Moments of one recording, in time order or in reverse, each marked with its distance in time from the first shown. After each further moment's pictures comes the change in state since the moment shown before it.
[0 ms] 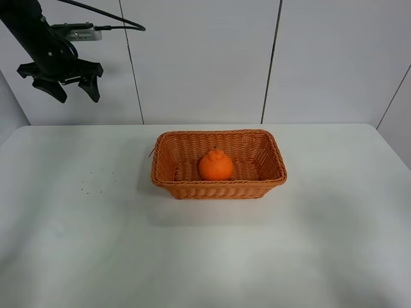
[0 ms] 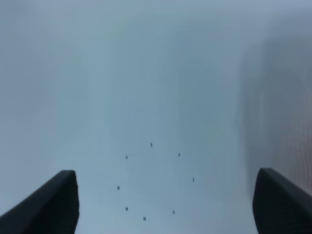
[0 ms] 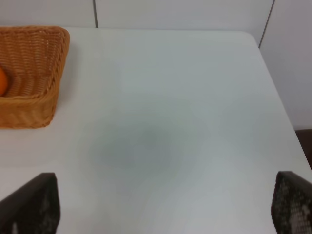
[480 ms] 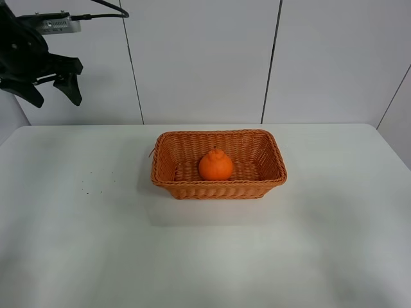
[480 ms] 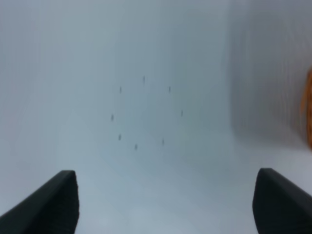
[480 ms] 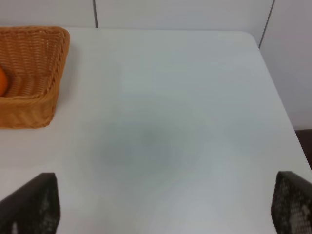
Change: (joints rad) left arm 0.000 -0.321 0.346 -0.012 0.000 -0.030; right arm 0.000 0.000 0.000 0.000 0.000 0.000
